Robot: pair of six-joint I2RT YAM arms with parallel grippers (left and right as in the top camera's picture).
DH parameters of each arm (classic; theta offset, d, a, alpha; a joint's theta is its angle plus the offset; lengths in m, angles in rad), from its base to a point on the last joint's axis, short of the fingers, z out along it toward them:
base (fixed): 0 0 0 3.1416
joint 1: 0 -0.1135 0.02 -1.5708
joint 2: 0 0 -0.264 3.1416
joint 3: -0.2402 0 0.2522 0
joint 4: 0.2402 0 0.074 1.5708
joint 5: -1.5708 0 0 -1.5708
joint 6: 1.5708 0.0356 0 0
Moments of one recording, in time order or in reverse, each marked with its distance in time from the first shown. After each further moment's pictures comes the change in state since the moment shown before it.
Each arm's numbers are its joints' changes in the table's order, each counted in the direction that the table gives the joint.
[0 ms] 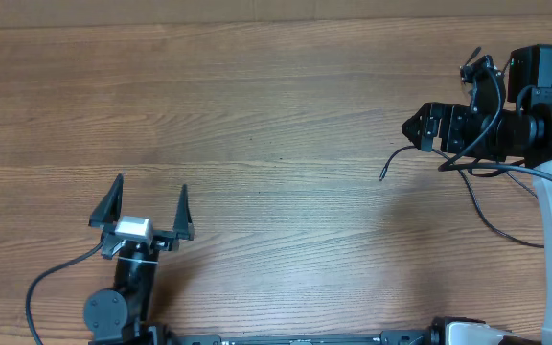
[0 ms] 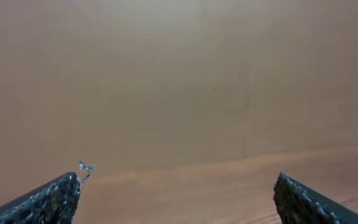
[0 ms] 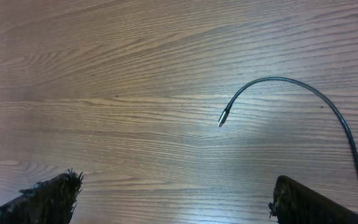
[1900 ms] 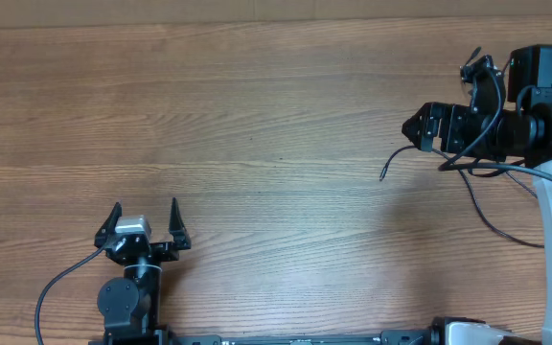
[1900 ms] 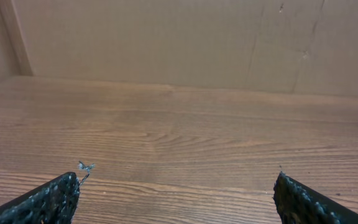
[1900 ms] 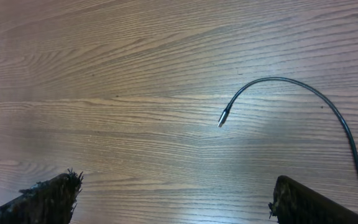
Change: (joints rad) left arm 0.013 0.171 0.050 0.420 0.208 -0.037; right arm 0.000 0.000 0.000 0.000 0.000 0.000
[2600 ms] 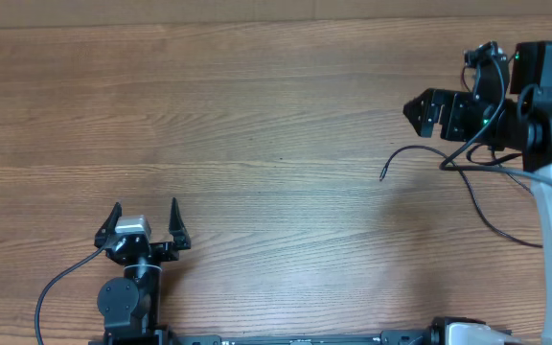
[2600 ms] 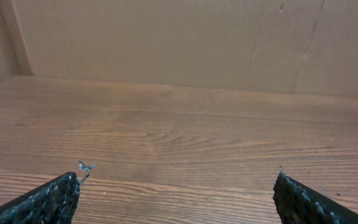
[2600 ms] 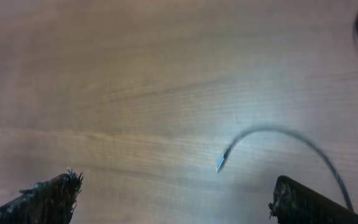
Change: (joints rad) left arm 0.000 0.000 0.000 0.000 0.000 0.000; right arm 0.000 0.028 0.050 -0.198 0.008 0.000
